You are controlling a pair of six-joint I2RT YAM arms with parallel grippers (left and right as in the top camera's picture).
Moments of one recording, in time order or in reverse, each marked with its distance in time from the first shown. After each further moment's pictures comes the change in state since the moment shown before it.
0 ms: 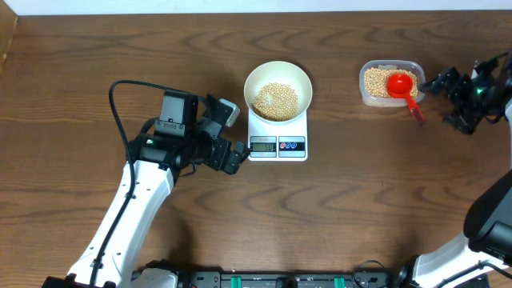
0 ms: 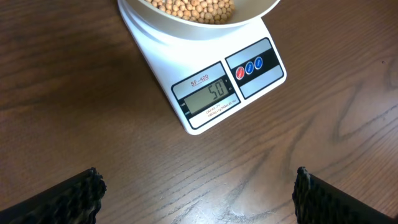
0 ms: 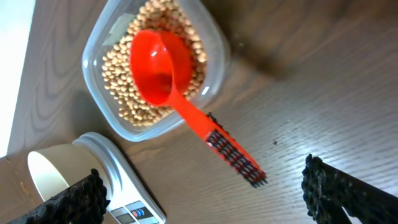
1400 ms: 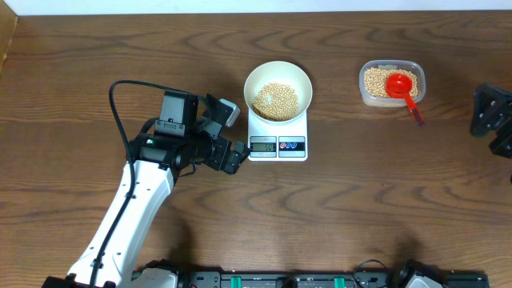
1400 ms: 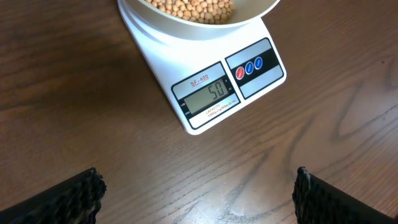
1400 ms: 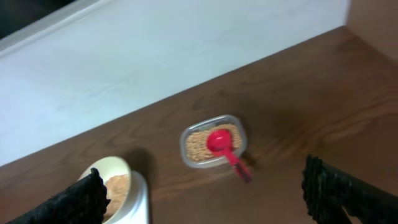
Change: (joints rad) left arm 0.000 0.000 0.000 0.000 0.000 0.000; right arm -0.044 -0.861 0.000 -0.024 0.127 -0.190
